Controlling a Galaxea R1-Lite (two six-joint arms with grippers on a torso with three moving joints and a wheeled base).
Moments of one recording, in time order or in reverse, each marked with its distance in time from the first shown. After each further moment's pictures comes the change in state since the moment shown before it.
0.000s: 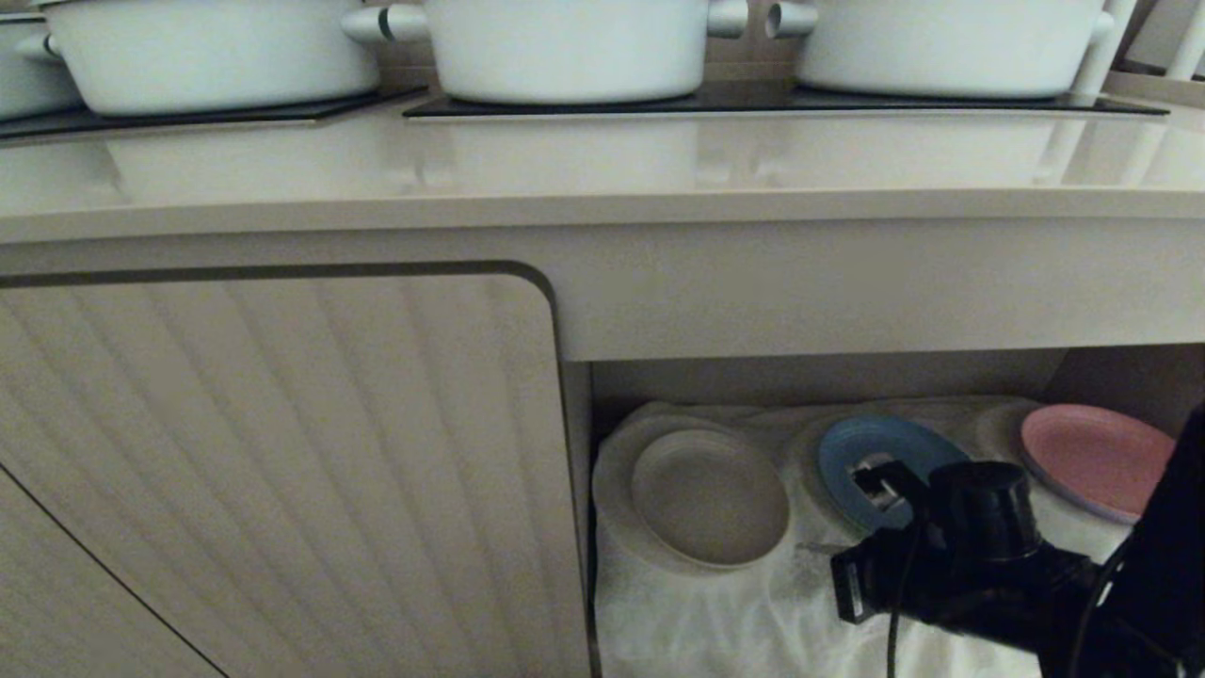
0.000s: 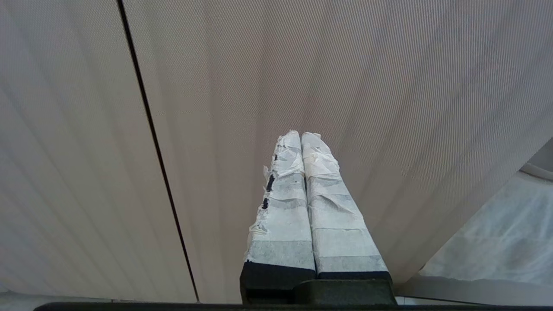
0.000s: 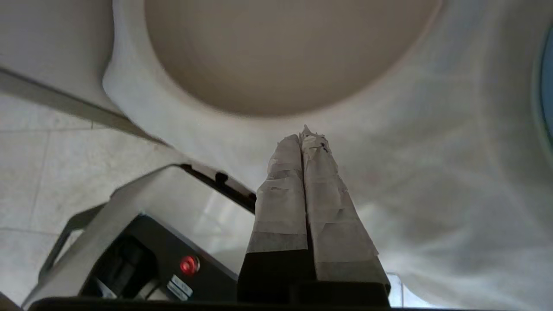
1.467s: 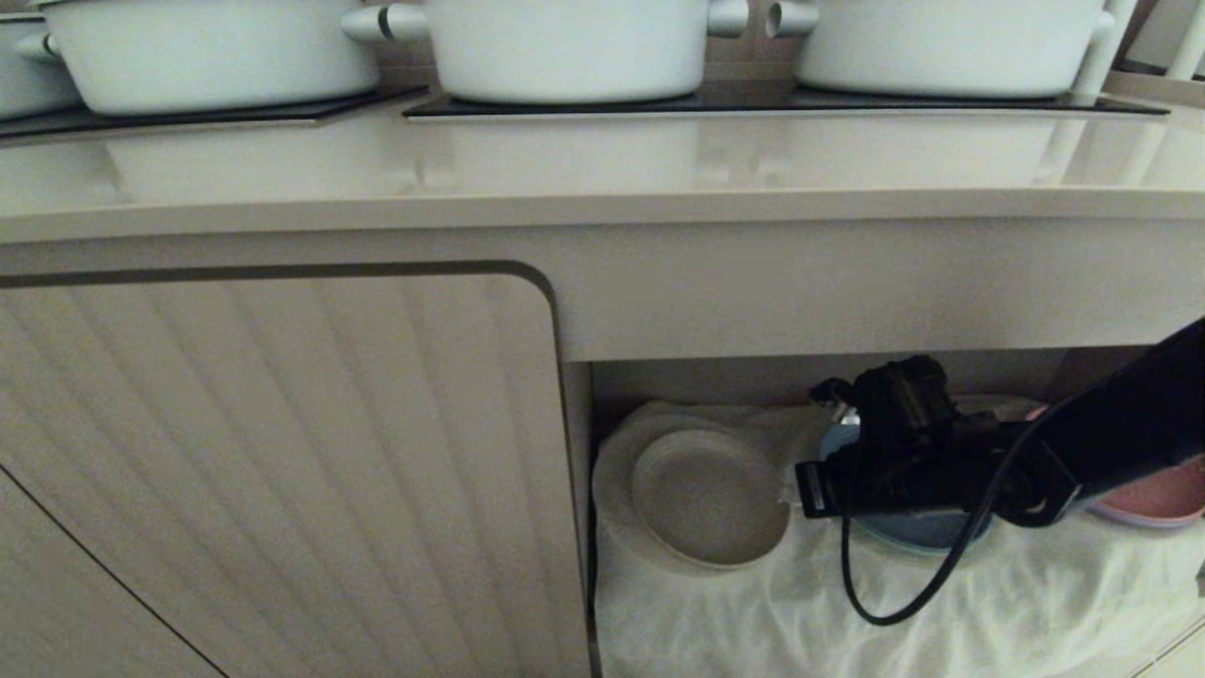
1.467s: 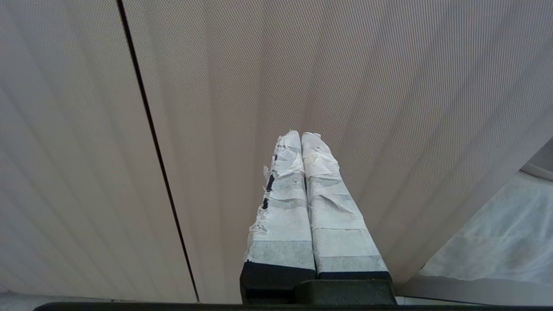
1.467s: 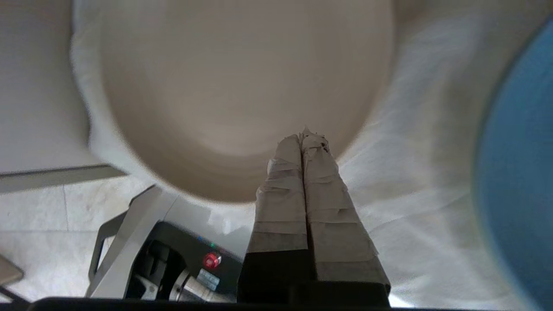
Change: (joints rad) left arm 0.000 0.000 0.000 0.000 0.000 0.001; right arm -0.052 0.006 -0.579 0.794 -0.002 0.049
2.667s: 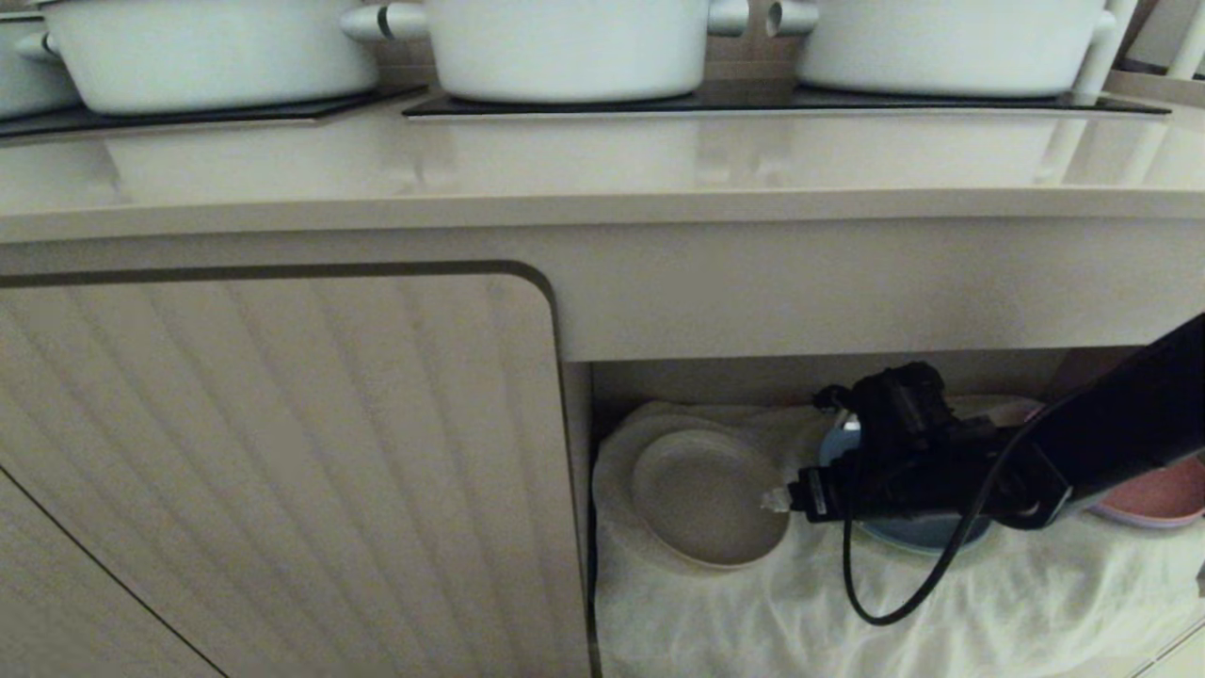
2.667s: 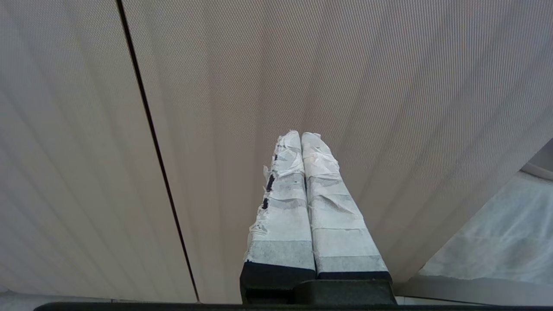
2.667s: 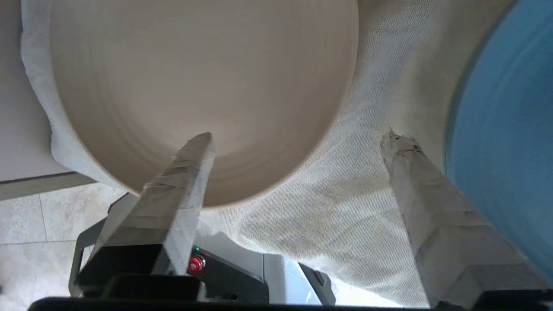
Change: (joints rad) left arm 0.000 0.000 0.000 0.000 0.000 -0.001; right arm -0.007 0.017 0.009 -0.003 -0.056 -0.006
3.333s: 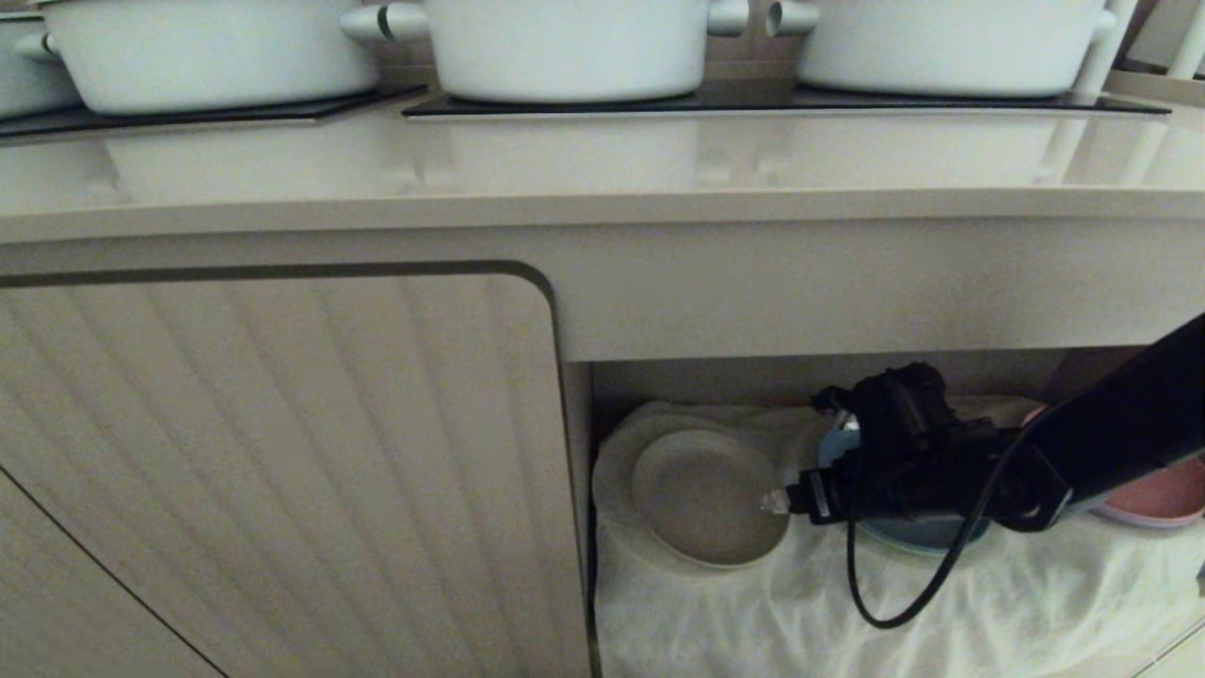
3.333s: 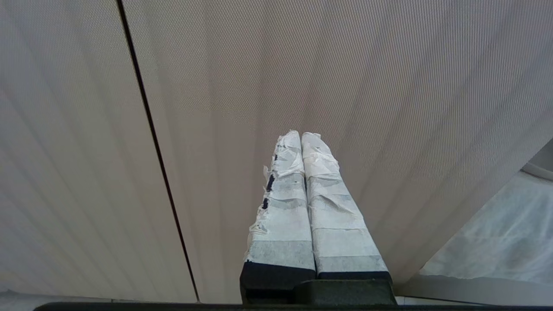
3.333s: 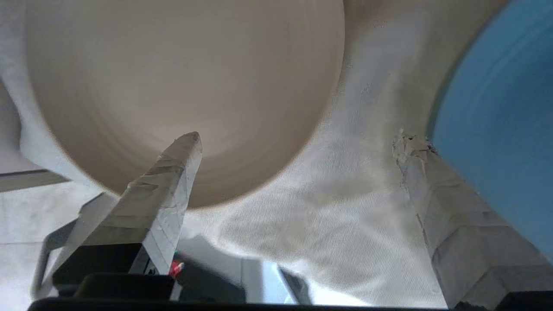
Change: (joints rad) left arm 0.000 0.000 0.000 0.000 0.000 0.000; right arm -0.006 0.005 0.007 -0.026 -0.032 -0.070
